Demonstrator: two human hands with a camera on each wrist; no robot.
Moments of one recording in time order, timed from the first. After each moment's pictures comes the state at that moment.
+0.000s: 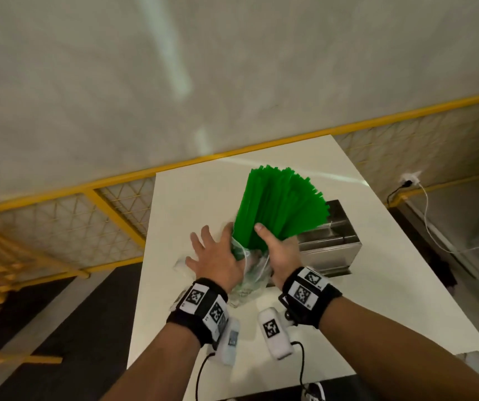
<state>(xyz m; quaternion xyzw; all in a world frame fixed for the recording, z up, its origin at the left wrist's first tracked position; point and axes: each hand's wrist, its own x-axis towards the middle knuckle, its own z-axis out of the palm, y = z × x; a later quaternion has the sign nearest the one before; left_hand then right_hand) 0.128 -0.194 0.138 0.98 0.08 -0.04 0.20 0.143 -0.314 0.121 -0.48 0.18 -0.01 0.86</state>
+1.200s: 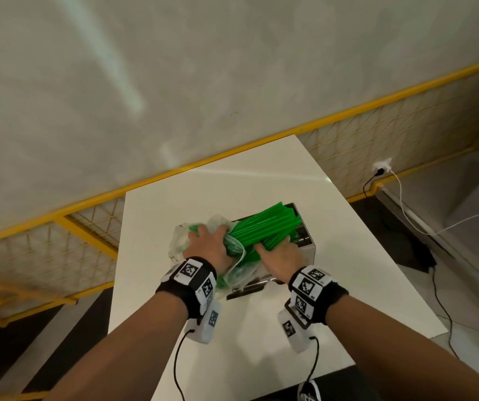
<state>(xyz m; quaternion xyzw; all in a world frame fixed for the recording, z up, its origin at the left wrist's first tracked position) 0.178 -0.272 0.159 0.99 -0.01 -0.16 0.00 0.152 -0.425 0.109 -0.89 0.19 0.14 0.40</state>
